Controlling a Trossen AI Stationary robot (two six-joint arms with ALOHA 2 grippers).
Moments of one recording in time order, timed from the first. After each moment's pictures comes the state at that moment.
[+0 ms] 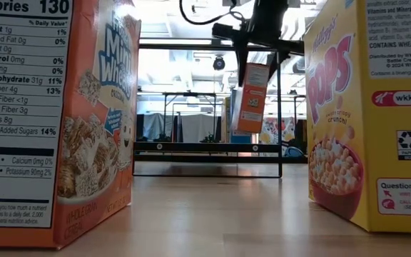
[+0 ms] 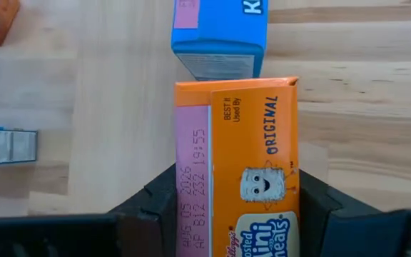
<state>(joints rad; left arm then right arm) 0.38 0.09 0.01 0.20 0.04 -0.05 0.00 1.80 1.62 -1.14 0.38 1.49</state>
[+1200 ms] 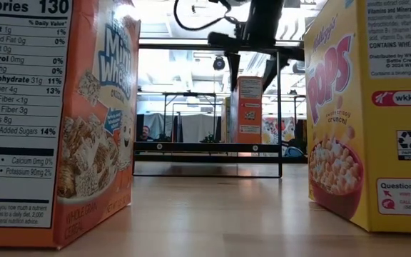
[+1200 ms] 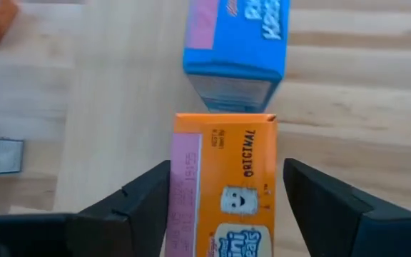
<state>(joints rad) 0.38 0.09 0.01 0.19 0.04 -0.05 0.00 1.84 1.64 -1.13 0.44 1.42</state>
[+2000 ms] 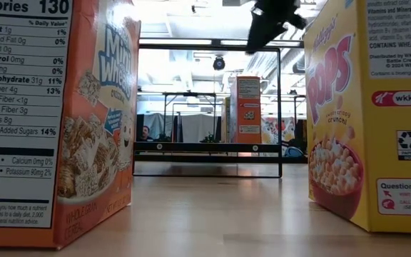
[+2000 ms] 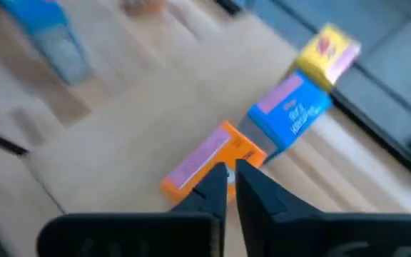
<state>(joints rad) 0.38 0.09 0.02 0.18 0.17 -0.01 0.15 1.55 1.42 -0.88 0.64 0.63</state>
